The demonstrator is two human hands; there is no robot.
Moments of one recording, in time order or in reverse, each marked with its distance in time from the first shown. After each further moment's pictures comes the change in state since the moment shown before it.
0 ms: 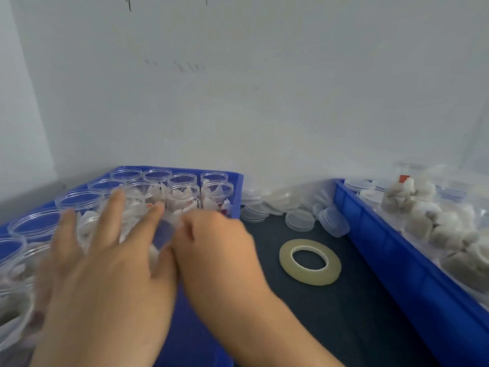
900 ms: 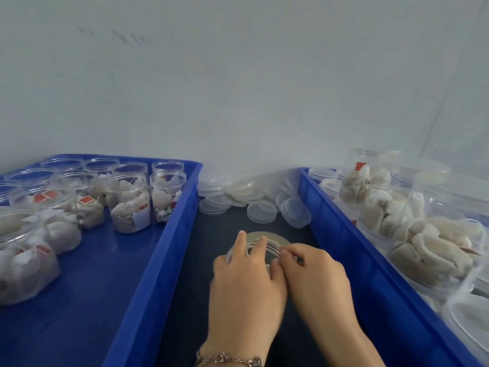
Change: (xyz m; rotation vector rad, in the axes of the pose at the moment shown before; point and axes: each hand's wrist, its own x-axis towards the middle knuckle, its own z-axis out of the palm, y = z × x) left_hand -0.024 0.134 0.166 -0.184 -0.416 0.098; right_hand -0.075 0.174 -0.062 -0.028 0.234 0.730
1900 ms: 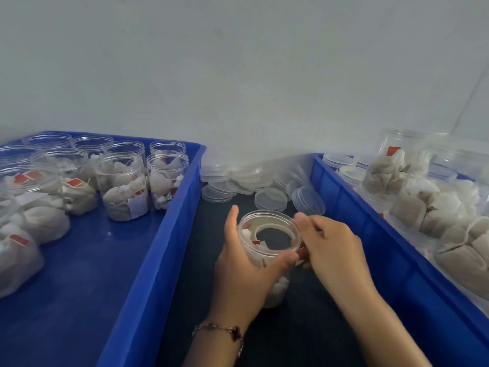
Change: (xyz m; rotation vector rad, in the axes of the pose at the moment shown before) left_hand 0.044 -0.051 0.049 -0.839 0.083 0.042; right_hand 0.057 0.017 0.023 0.076 0.044 -0.020
